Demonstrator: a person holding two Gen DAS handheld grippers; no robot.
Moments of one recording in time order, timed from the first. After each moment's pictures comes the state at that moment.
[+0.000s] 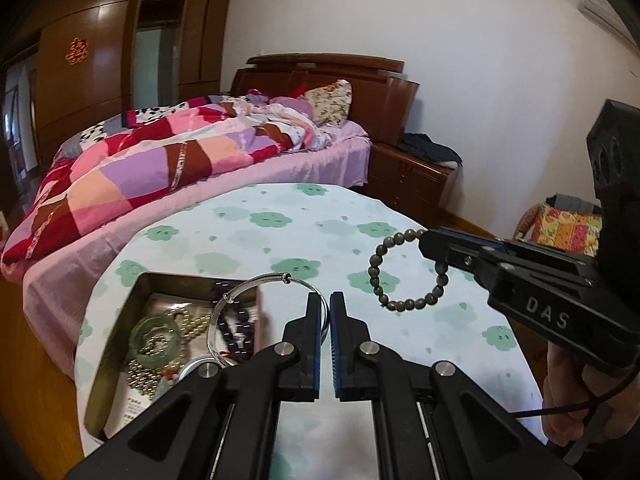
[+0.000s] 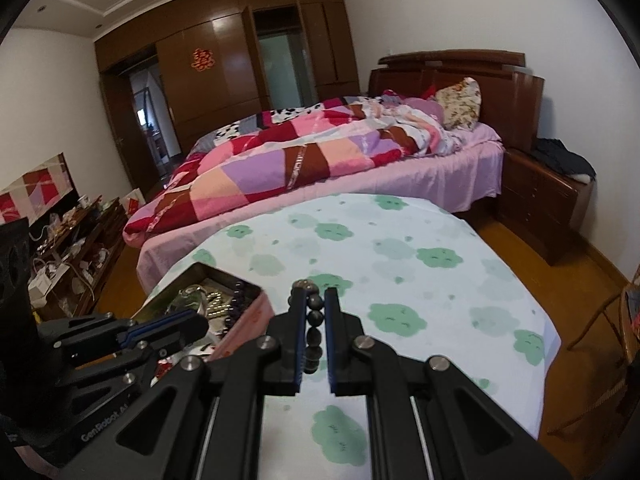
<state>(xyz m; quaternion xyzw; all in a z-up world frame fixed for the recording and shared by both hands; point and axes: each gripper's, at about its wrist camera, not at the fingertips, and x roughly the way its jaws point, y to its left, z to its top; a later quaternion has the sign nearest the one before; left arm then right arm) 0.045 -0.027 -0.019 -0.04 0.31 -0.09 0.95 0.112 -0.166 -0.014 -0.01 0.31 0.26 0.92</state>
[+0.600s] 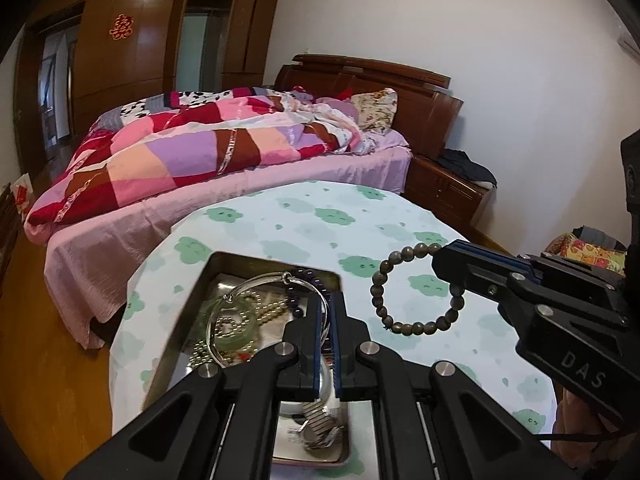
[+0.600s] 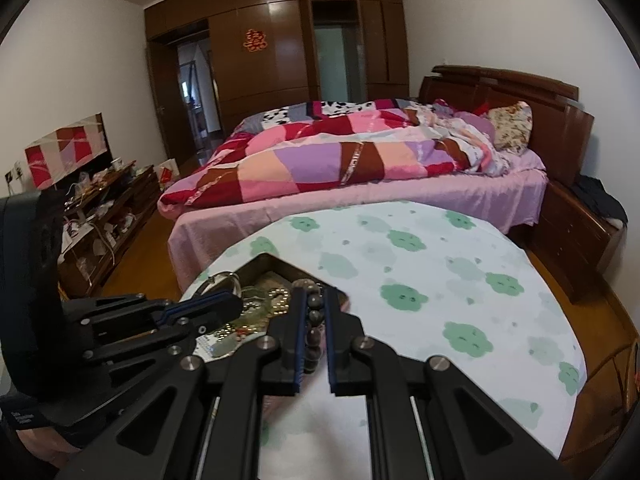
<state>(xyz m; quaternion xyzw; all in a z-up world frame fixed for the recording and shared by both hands) 0.035 0.036 -0.025 -0.08 0.31 -0.03 0.95 0.087 -0.093 -0.012 -0.07 0.29 0.33 0.90</state>
